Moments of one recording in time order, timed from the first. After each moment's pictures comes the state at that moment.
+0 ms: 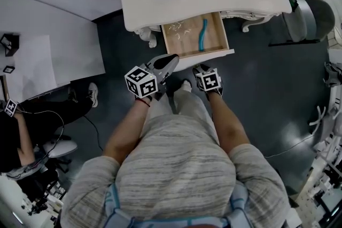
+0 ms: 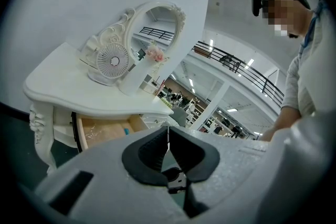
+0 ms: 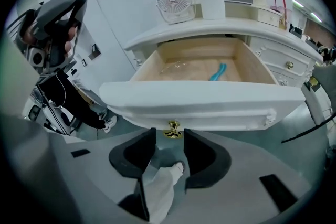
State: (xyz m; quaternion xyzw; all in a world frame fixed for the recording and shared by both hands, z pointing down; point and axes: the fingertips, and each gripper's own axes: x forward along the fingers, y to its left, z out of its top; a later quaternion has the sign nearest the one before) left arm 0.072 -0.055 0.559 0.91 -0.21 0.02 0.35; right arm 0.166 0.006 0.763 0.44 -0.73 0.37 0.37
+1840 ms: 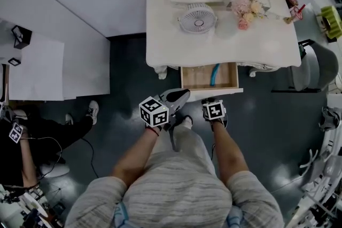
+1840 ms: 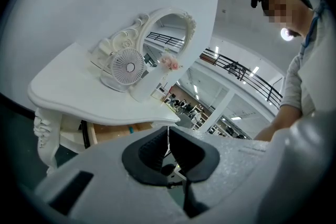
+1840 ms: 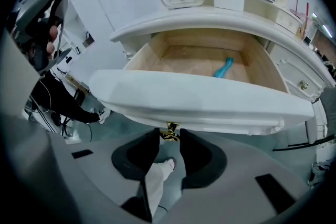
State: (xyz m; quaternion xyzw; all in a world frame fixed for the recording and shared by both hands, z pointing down) left arm 0.048 -0.095 0.578 0.90 -0.23 -0.01 0.37; right arm 0.161 -0.048 0.784 0.42 -0.70 0.37 0.45
